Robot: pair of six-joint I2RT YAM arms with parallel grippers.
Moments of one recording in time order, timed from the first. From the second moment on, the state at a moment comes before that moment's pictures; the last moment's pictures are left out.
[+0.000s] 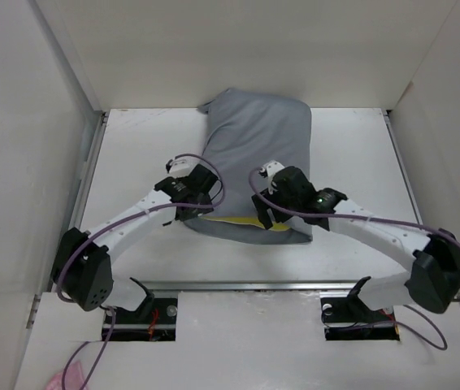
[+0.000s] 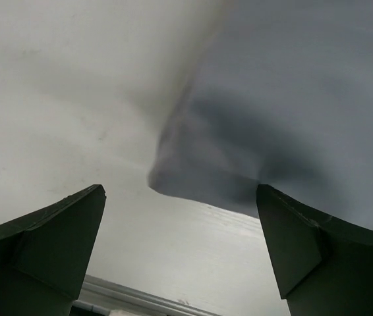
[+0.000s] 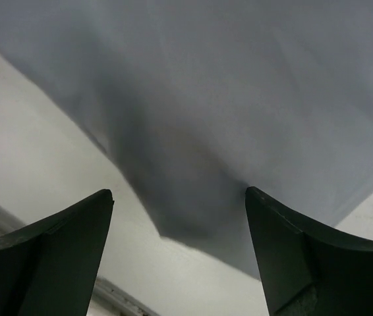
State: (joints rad) left arm -0.70 1.39 1.08 -0.89 -0.52 -0.89; right arm 0.73 1.29 0.96 -0.47 0.04 0.16
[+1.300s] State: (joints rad) left arm -0.85 1.49 1.13 -0.45 -0.05 -0.52; right arm 0.61 1.10 0.83 -0.46 0.12 0.31
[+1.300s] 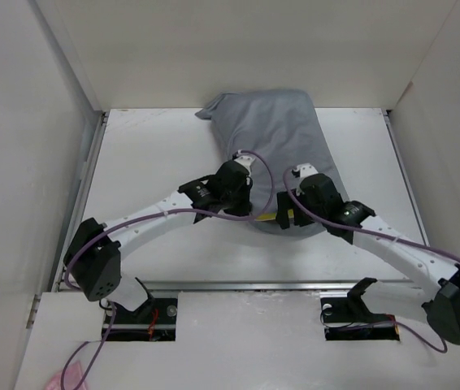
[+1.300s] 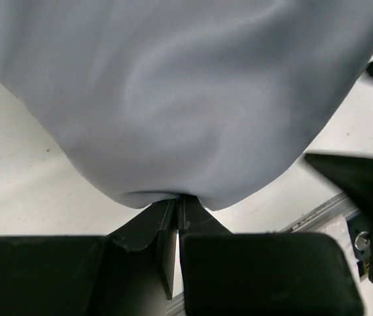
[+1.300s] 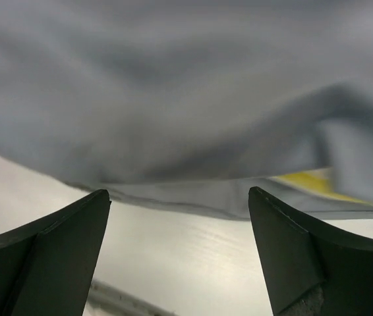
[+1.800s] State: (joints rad) left arm -0.90 1.46 1.15 -0.53 -0.07 -0.51; right arm 0.64 1.18 0.66 -0.11 0.24 0.48
